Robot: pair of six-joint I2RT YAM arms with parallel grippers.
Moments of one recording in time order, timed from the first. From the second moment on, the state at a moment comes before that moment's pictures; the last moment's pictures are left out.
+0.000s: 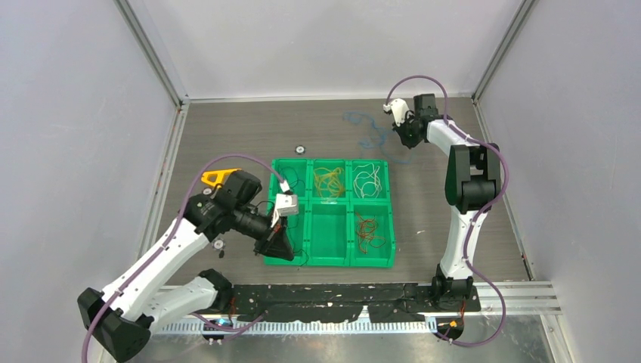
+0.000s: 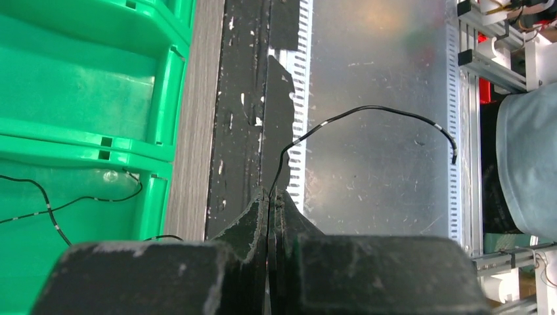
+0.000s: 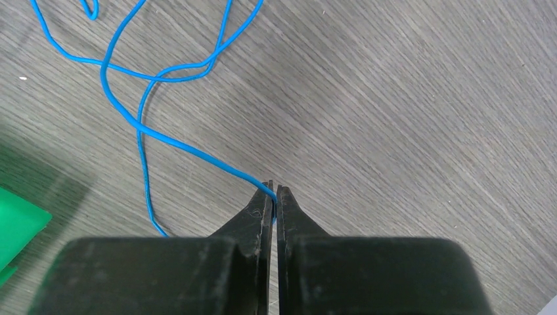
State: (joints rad) left arm -0.61 0.94 0.90 -0.95 0.96 0.31; right arm 0.05 2.10 1.58 -0.39 -0.20 -0.65
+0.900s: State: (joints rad) left arm -0.41 1.38 1.04 -0.83 0.79 0.37; right arm 0.05 2.06 1.51 -0.37 -0.20 -0.64
